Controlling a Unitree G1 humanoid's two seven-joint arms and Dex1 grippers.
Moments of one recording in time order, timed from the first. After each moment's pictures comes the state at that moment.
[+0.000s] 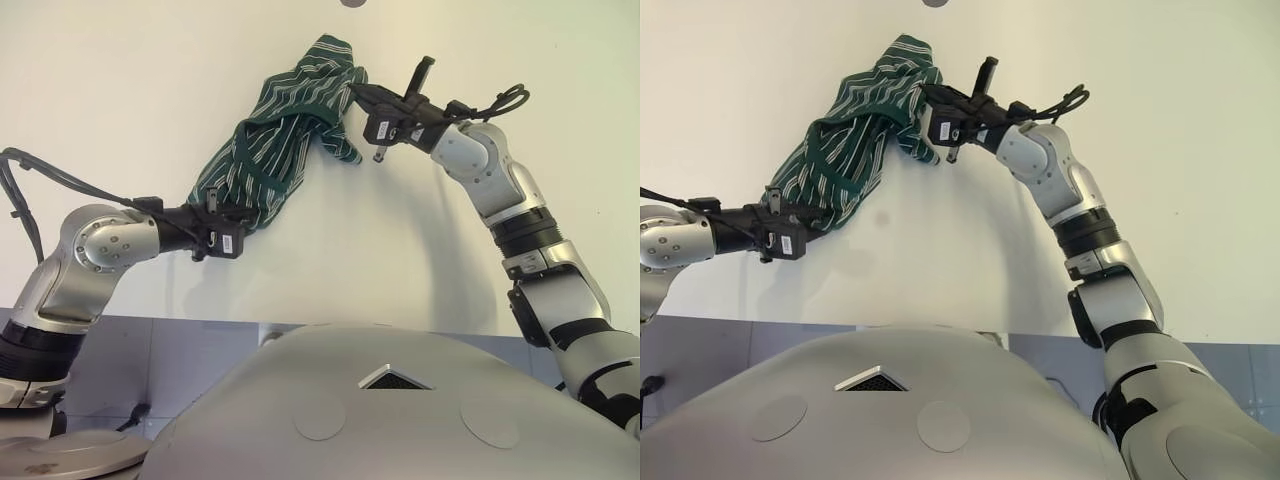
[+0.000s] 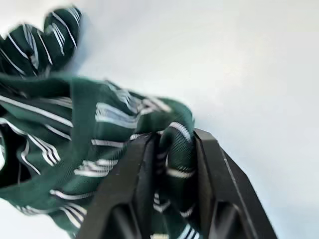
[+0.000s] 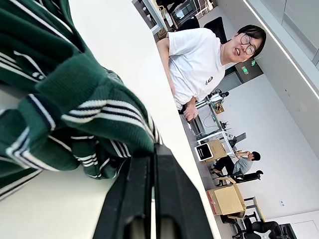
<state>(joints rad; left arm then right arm) 0.25 0.96 -0.13 -0.38 0.15 -0.22 -0.97 -0.39 -0.38 0.39 0.34 -0.47 -0.43 0.39</state>
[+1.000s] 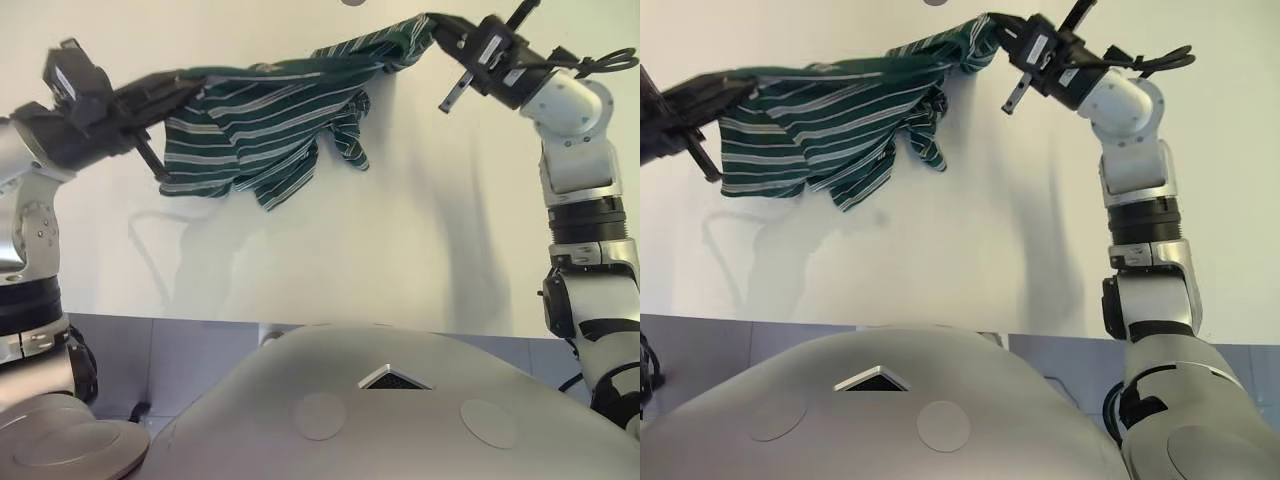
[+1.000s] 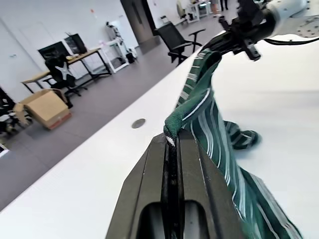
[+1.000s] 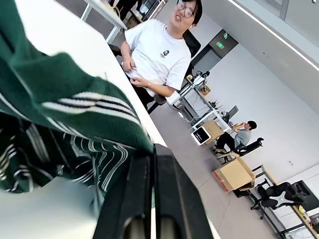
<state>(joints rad) -0.06 0.82 0.24 -0.18 -0.58 0.12 -0.99 -0.44 -0.52 0.12 0.21 -0.03 -0.26 0.66</state>
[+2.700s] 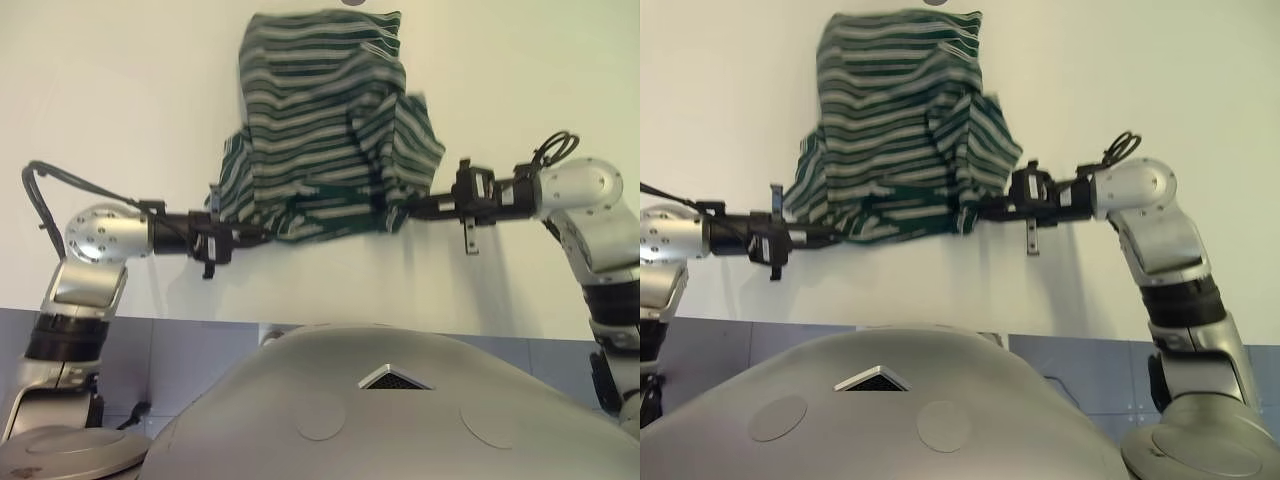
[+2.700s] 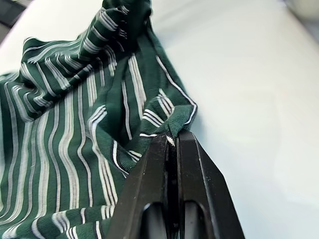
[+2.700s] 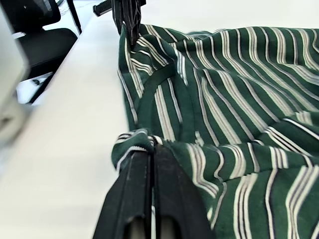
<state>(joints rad) 0.28 0.86 -0.10 -0.21 -0.12 -0.48 -1.29 0.05 -0.80 0.22 -0.32 0.31 0.23 1.32</state>
